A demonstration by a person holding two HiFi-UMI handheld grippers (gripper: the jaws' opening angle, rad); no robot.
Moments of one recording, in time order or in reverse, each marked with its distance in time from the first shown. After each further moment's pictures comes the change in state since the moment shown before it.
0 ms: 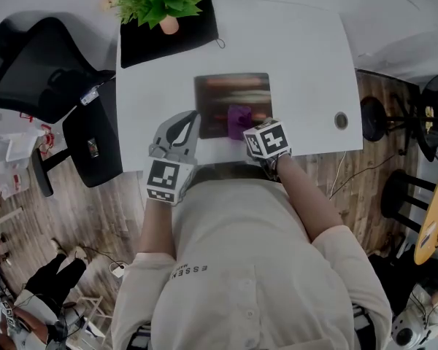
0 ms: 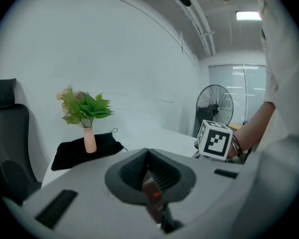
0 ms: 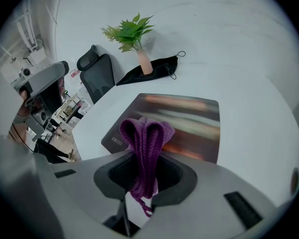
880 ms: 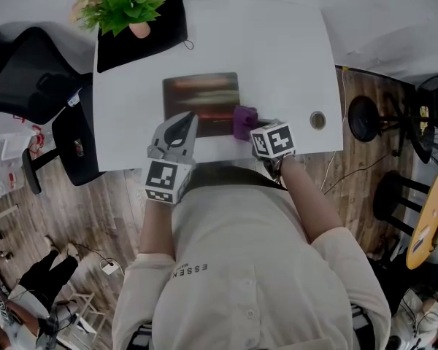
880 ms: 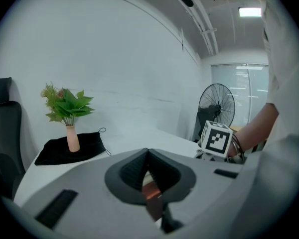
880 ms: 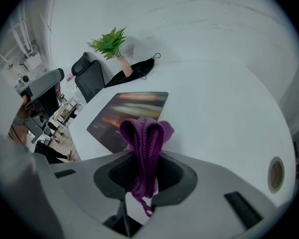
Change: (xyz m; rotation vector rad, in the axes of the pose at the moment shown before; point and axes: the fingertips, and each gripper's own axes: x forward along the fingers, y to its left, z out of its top) left arm 0.053 -0.078 0.018 -0.029 0.008 0.021; right arm -0.055 -0.100 -0.048 0.055 0.003 -0.018
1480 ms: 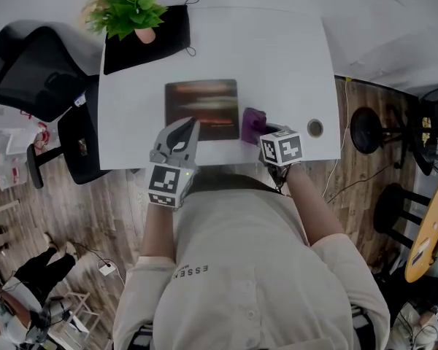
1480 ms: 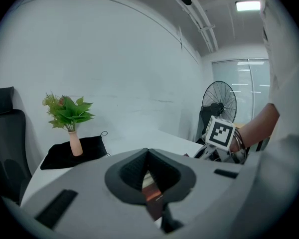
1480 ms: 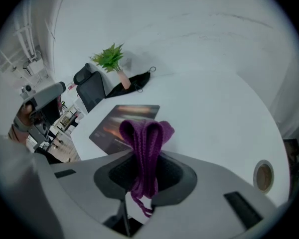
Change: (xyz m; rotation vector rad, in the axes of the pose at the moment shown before) left arm 0.000 -0.013 0.010 0.026 0.001 0.051; right arm -0.029 -0.022 0.011 0.015 -0.106 -0.005
